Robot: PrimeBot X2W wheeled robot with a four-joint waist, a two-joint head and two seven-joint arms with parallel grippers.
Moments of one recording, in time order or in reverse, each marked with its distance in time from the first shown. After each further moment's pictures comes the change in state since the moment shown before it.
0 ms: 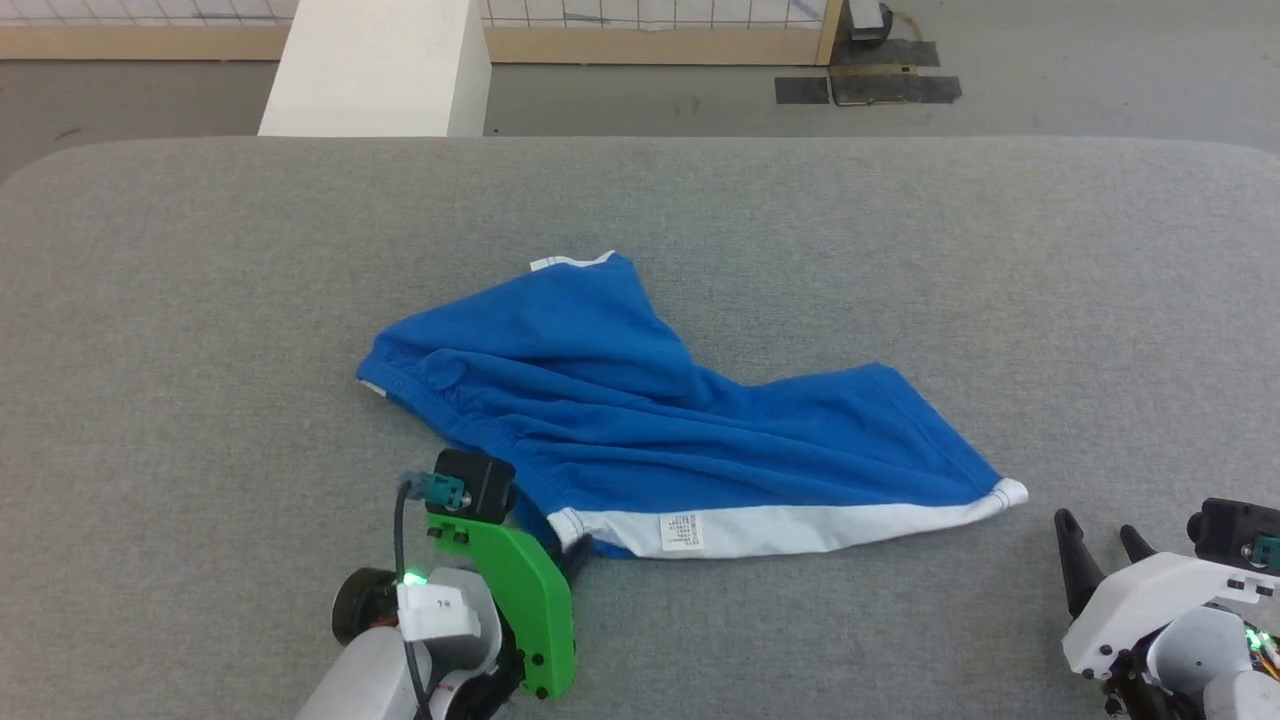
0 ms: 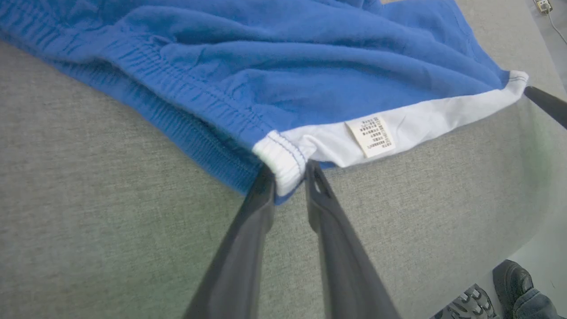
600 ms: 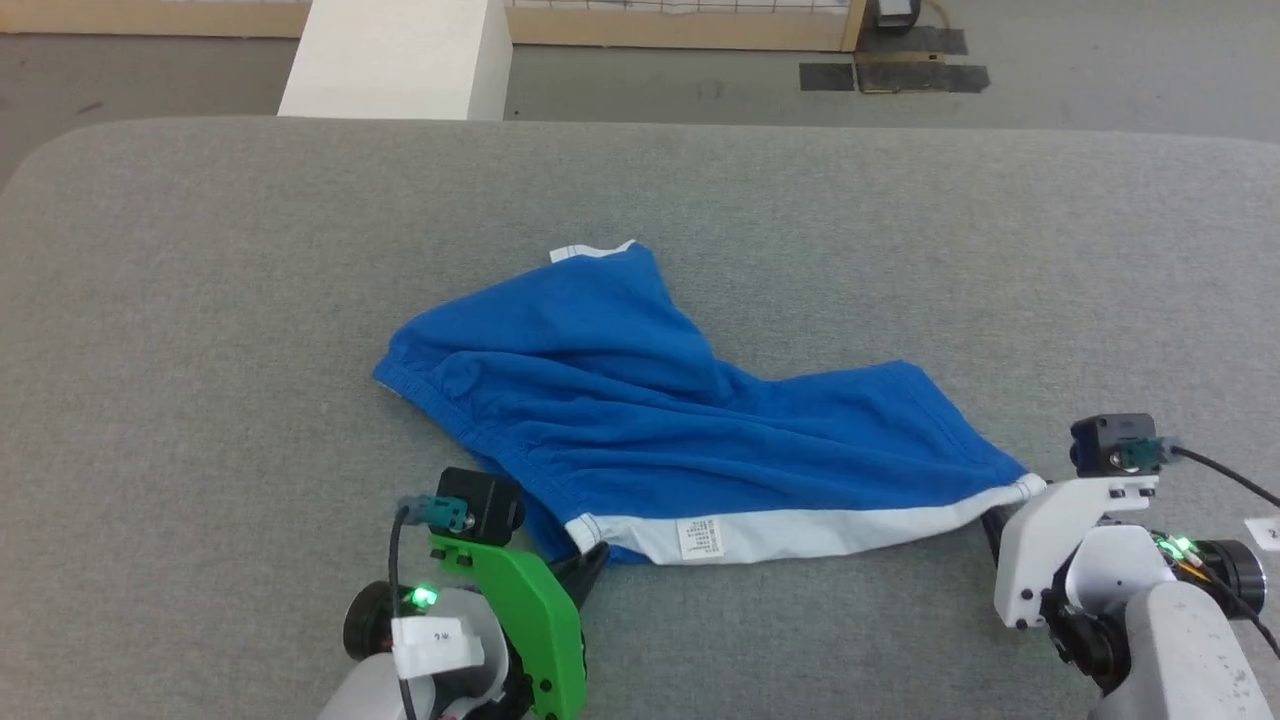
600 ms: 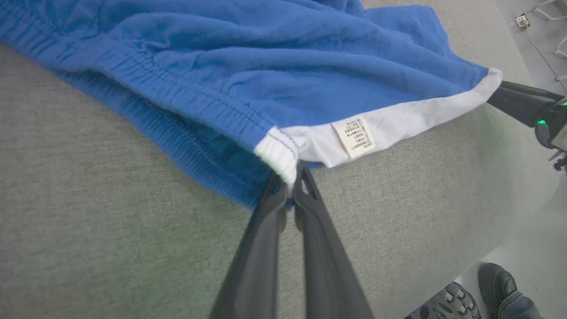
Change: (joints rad) left arm 0.056 0.006 -0.010 -0.088 -0.018 -0.004 -0.028; right arm -0.118 -0.001 0.146 0.010 -0.174 0.000 0.229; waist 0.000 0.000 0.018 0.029
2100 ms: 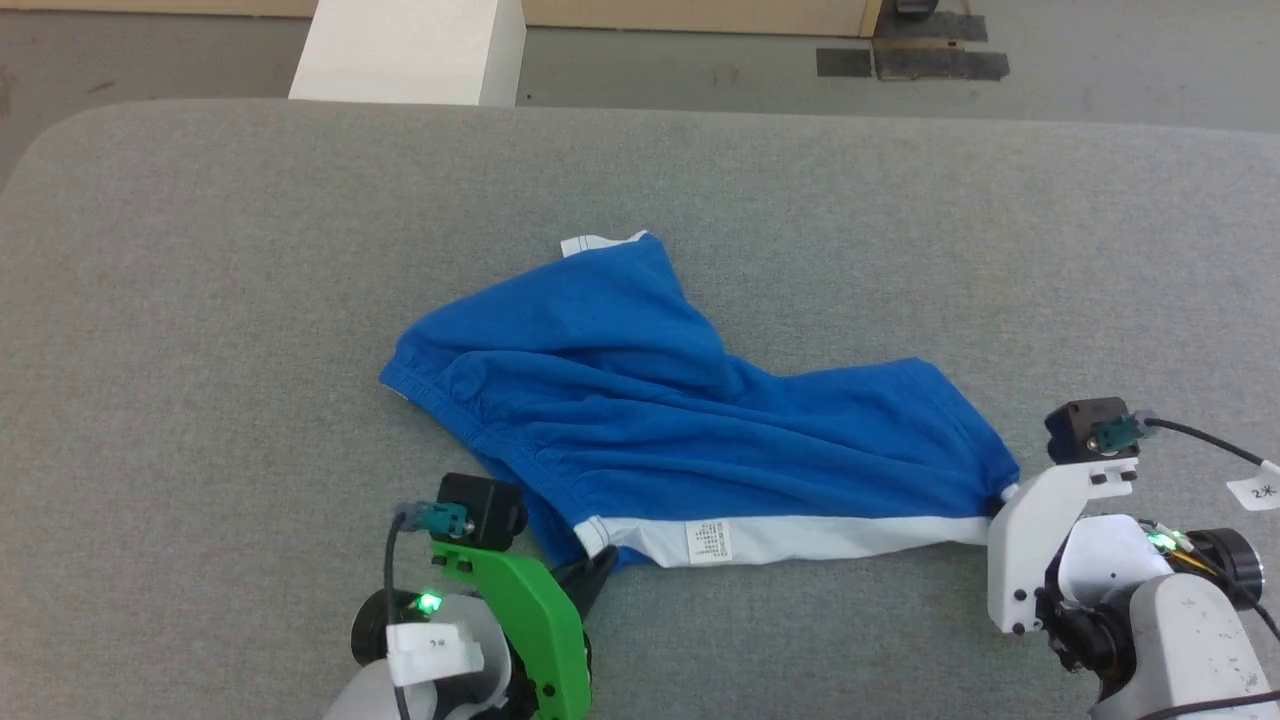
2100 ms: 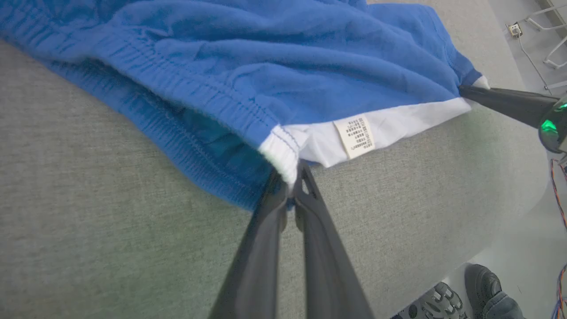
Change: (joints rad) left arm 0.009 0.004 -0.015 -0.014 -0.038 0.006 -0.012; right arm 0.029 -0.002 0.043 -0.156 0.007 0.000 0.249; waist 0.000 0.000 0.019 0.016
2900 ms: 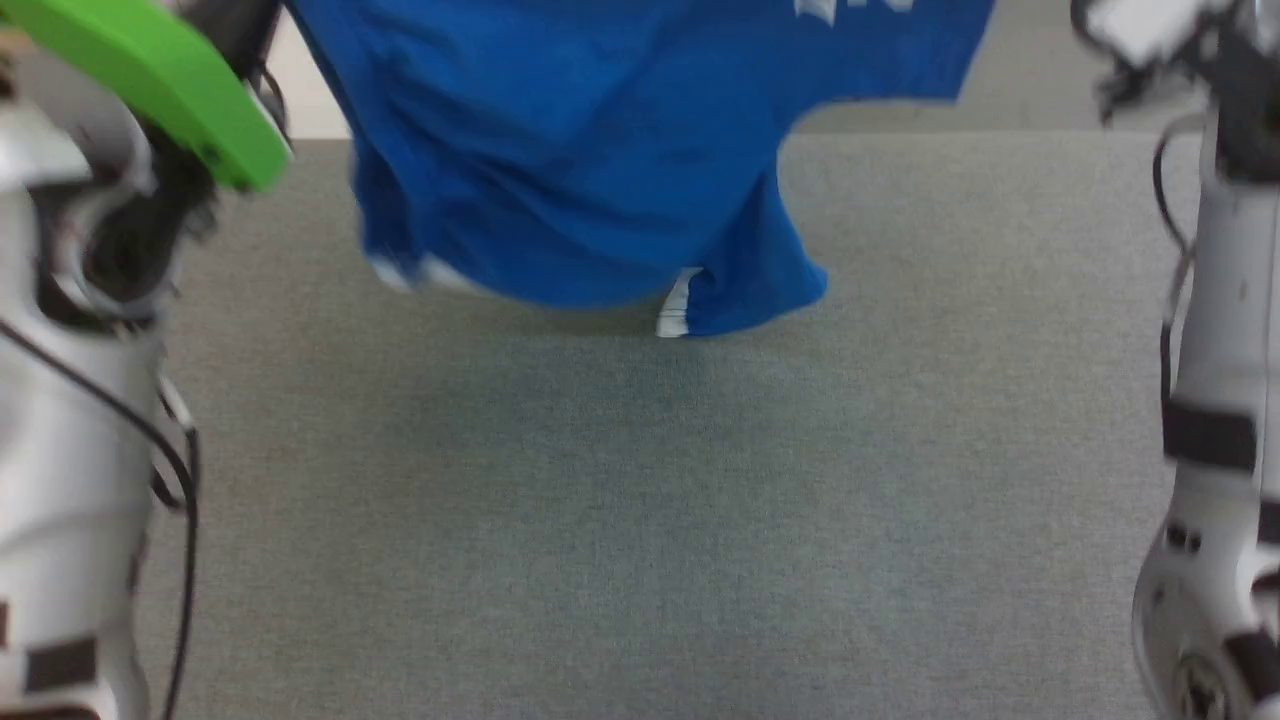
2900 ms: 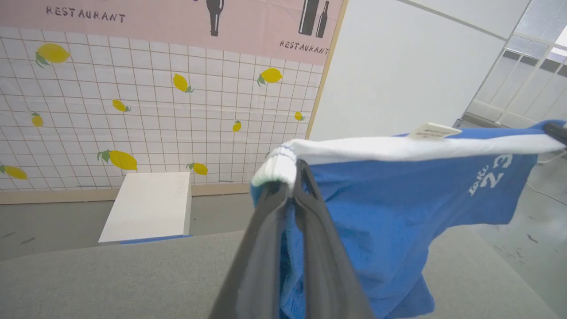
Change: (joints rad) left arm -0.716 0.163 0.305 0.100 -0.104 -0.055 0.024; right arm -0.819 0.003 -0.056 0.119 0.629 0.000 0.027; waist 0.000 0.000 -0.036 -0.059
